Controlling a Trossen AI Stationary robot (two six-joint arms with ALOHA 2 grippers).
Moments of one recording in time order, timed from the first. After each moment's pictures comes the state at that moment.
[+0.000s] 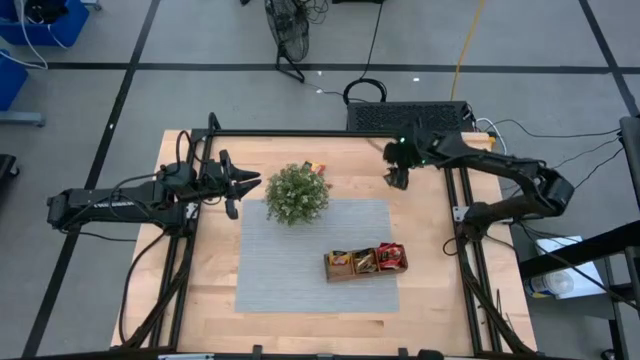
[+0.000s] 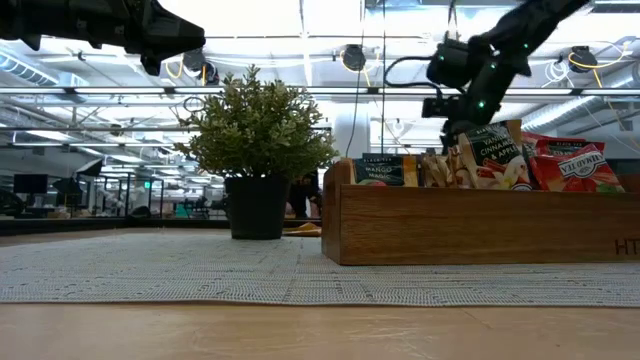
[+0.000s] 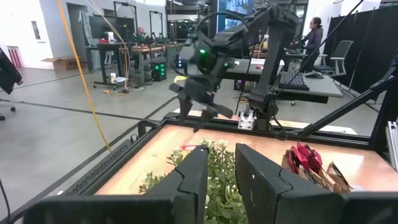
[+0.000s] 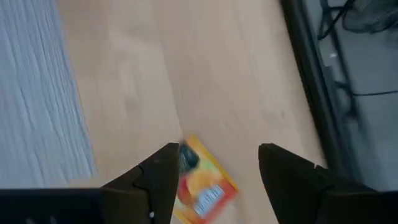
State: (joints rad) left arm 0.17 0.56 0.40 0.18 -0.05 -0.02; right arm -0.67 1.31 0.84 -0.50 -0.02 -0.42
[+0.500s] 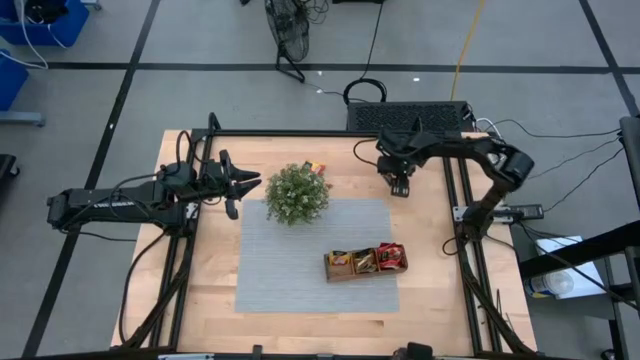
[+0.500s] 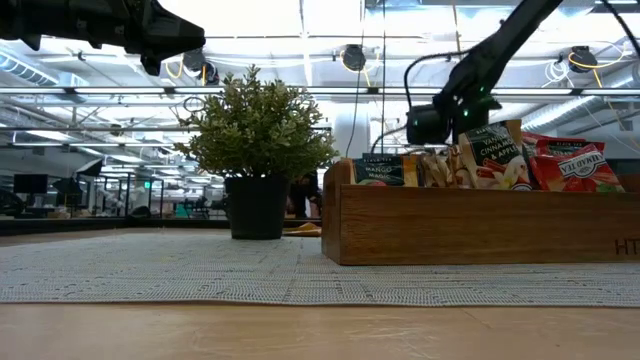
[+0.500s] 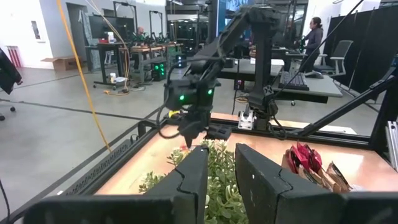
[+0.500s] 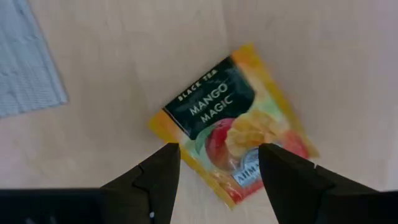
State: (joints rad) left arm 0.17 0.56 0.40 0.18 -0.05 -0.02; right arm -0.68 1.67 0.94 -0.74 0.05 -0.50
